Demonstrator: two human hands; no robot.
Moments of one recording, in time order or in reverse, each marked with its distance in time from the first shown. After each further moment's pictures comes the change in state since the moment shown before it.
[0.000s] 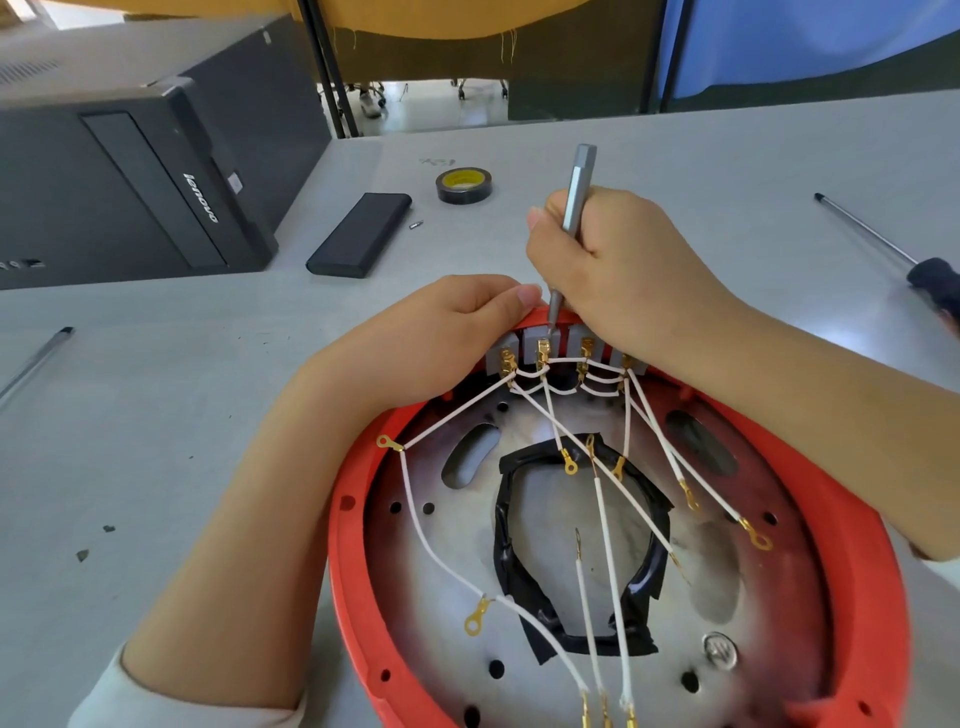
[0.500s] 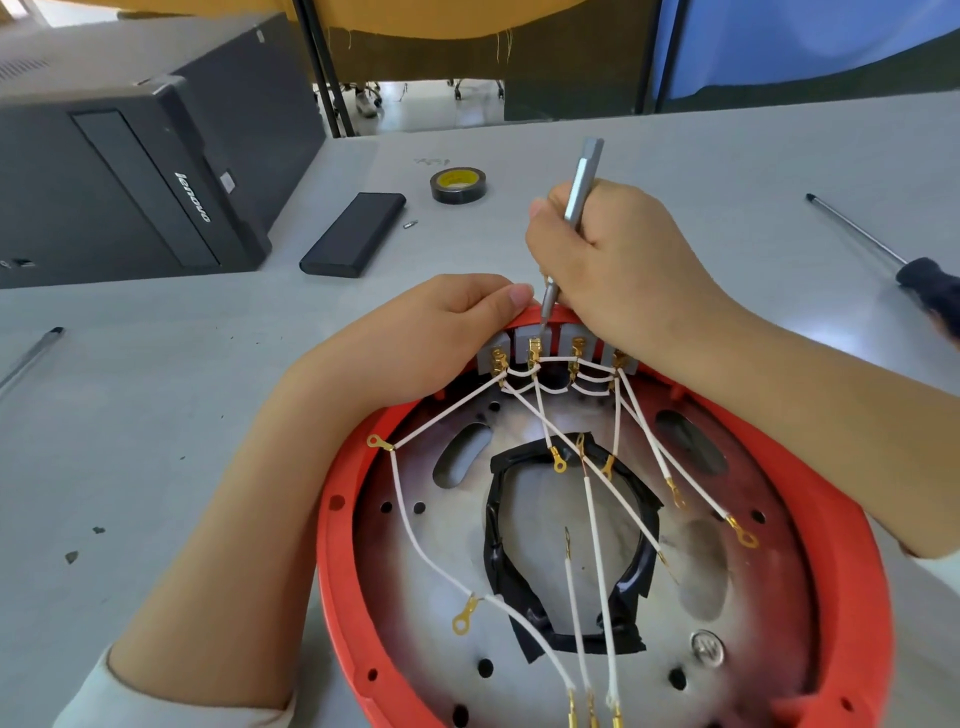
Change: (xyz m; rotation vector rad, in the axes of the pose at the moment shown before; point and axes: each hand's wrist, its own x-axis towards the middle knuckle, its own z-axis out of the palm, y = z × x) left_hand 0.001 -0.002 0.000 0.021 0.008 0.015; right_hand -0.002 0.000 -0.001 0.043 0.054 0.029
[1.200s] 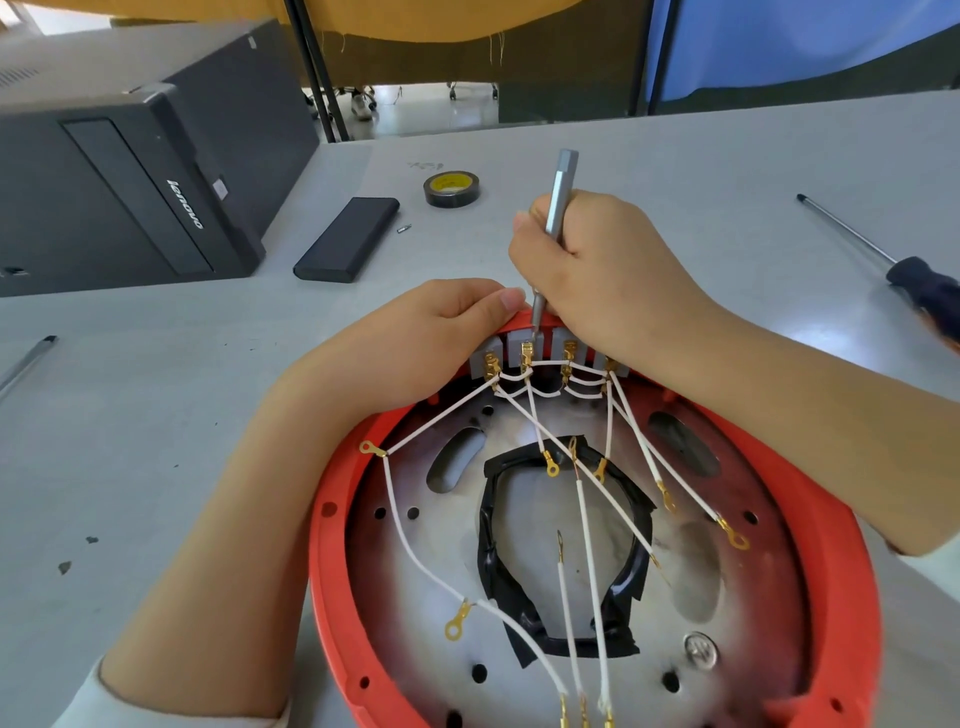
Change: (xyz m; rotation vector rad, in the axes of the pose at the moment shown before) left_hand 0.000 0.001 0.001 -0.020 -0.008 -0.013; right_hand 0.001 0.001 0.001 -0.024 -0.030 0.008
